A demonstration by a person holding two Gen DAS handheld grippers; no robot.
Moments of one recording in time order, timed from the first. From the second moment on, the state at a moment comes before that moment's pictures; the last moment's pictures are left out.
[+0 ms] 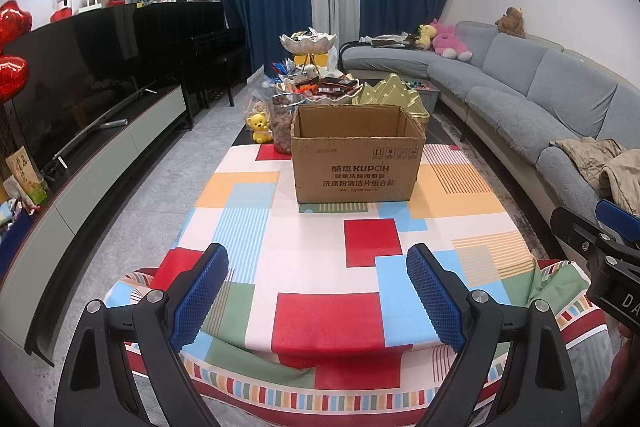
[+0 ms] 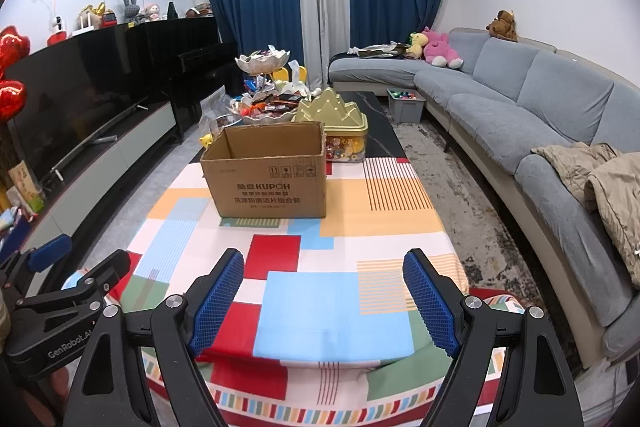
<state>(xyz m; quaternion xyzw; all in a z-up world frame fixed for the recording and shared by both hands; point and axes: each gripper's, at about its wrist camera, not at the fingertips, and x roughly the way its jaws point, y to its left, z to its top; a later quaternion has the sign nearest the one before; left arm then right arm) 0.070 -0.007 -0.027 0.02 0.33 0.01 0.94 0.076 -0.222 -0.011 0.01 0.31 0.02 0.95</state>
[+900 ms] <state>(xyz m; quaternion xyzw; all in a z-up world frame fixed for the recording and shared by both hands) 0.069 -0.008 -0.026 0.02 0.33 0.01 0.95 0.076 -0.222 -0.012 0.01 0.31 0.01 0.95</state>
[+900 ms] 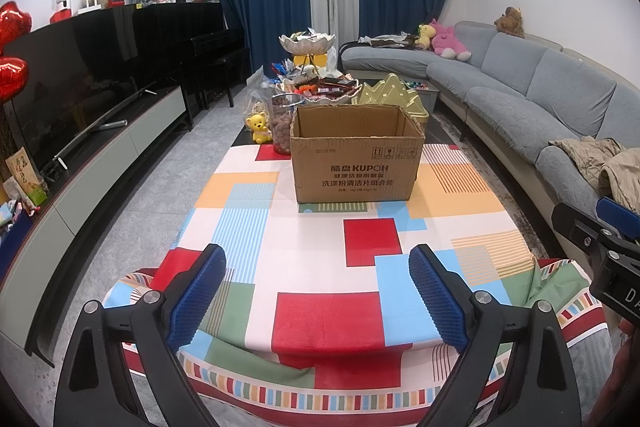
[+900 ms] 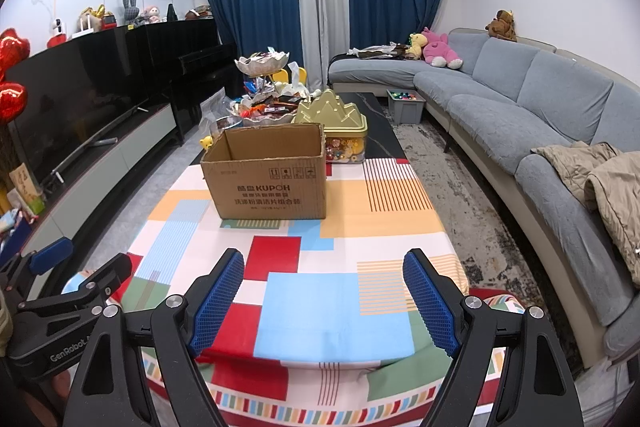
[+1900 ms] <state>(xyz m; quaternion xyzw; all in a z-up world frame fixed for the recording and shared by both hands) 0.067 -0.011 -0.027 0.02 0.33 0.01 0.94 0.077 -0.223 -0.015 0.01 0.31 0.02 0.95</state>
